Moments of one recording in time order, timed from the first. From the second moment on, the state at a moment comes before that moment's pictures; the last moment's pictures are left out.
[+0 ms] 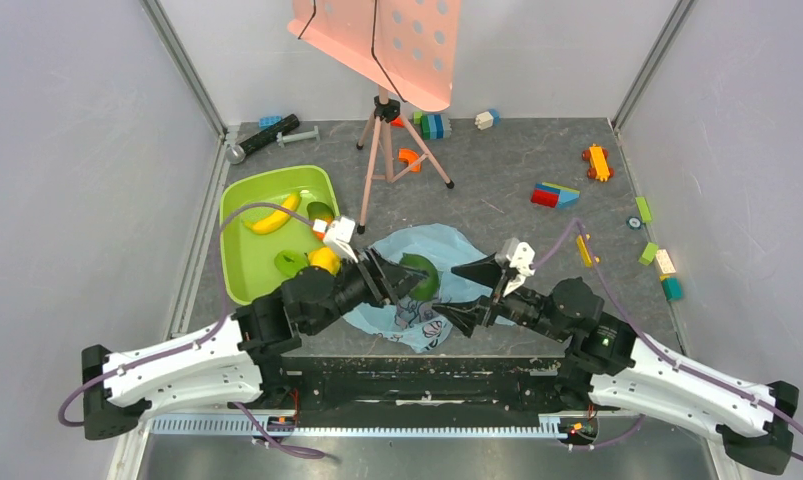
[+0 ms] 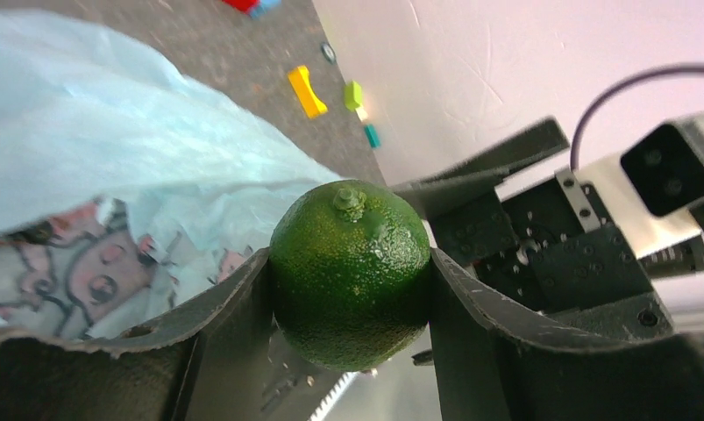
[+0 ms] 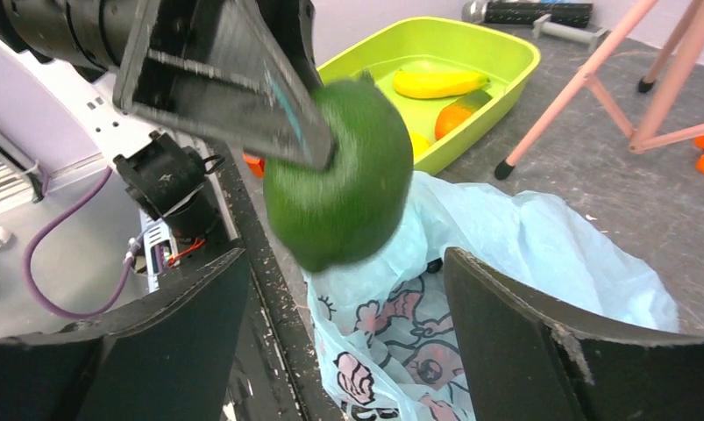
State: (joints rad) left arm -1.18 0.79 0.66 0.02 -0.30 -0.99; right arm 1.06 0.58 0.53 0.08 -0.05 0.16
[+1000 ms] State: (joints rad) left arm -0.14 1.03 0.69 -0.32 -0.35 -0.69; right arm 1.06 0.55 0.63 -0.32 0.37 0.28
